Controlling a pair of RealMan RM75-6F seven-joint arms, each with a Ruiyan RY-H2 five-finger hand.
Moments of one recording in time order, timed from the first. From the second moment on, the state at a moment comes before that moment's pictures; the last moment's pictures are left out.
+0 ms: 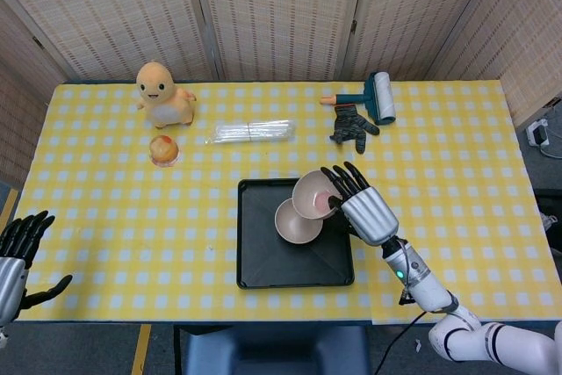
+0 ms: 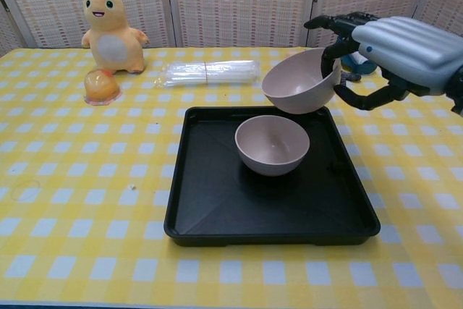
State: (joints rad) left arm -0.07 -1.06 -0.01 -1.60 1.63 1.59 -0.16; right arm 0.60 -1.51 0.12 -1.42 -1.58 1.22 -0.23
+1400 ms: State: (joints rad) left arm -0.06 -1.05 -0.02 -1.61 1.59 1.58 -0.17; right arm 0.61 -1.63 0.01 -1.26 -1.62 1.16 -0.13
